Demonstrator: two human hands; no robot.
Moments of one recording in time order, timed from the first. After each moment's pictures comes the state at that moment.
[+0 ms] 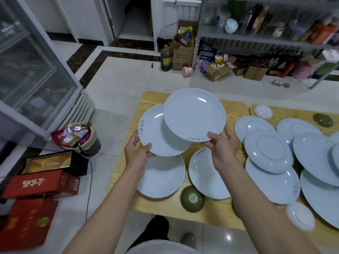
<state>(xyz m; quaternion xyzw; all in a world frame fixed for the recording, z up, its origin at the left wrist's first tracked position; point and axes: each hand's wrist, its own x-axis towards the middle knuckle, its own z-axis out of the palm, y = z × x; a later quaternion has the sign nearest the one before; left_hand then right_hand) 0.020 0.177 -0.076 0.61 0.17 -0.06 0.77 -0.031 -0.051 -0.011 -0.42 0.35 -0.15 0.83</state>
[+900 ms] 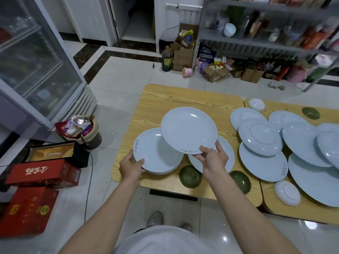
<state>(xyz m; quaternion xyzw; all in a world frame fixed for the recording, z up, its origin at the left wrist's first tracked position) -0.090 0.221 -0.133 0.64 0.30 -0.06 0.70 -0.134 -0.008 -0.047 -0.39 0.41 -0.11 0.82</state>
